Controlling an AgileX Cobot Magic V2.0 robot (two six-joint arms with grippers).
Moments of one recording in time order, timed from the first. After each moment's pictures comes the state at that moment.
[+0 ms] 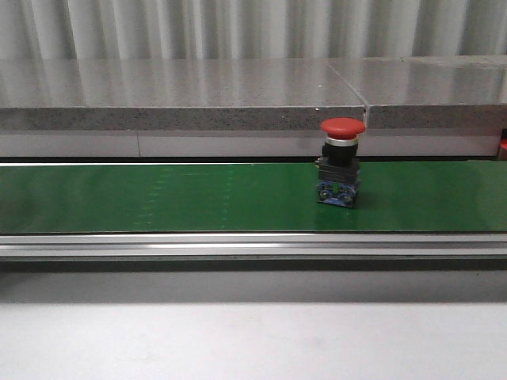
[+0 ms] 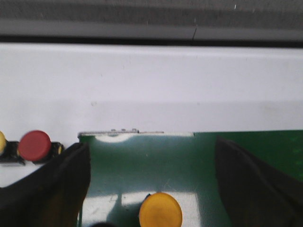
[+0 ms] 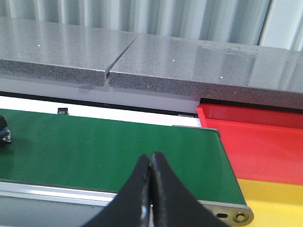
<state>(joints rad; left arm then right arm) 0.09 1.26 -1.16 -0.30 0.70 0.25 -0.01 -0.01 0.03 -0.09 0.07 0.06</state>
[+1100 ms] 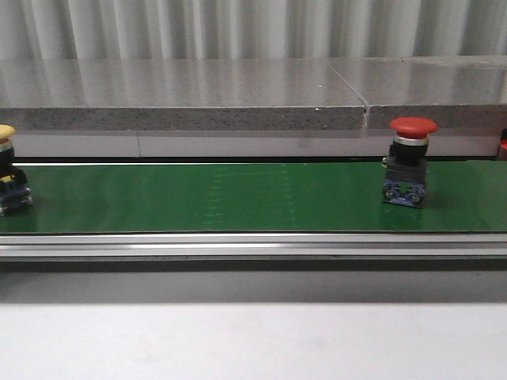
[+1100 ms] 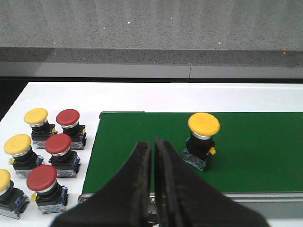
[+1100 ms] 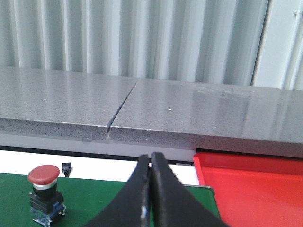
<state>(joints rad) 0.09 0.40 -0.48 -0.31 0.50 0.25 -0.01 0.08 -0.22 -0.06 0.14 0.06</state>
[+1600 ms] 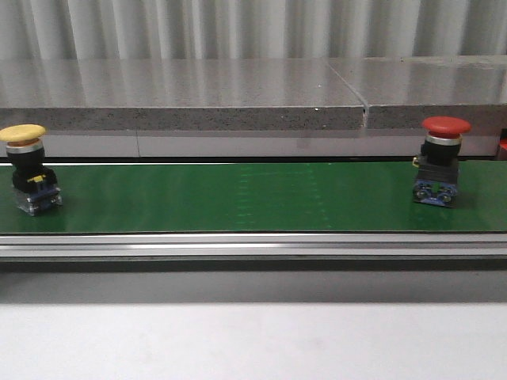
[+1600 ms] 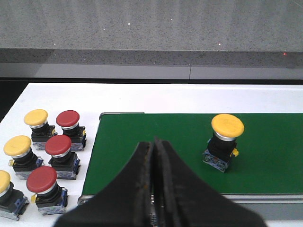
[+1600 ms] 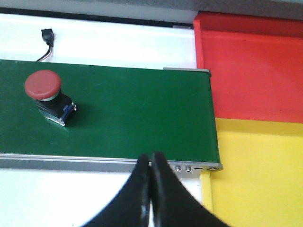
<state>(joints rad) 0.09 0.40 -0.48 -0.31 0.50 0.25 -0.01 0.70 -0.77 -0.06 0.79 0.06</state>
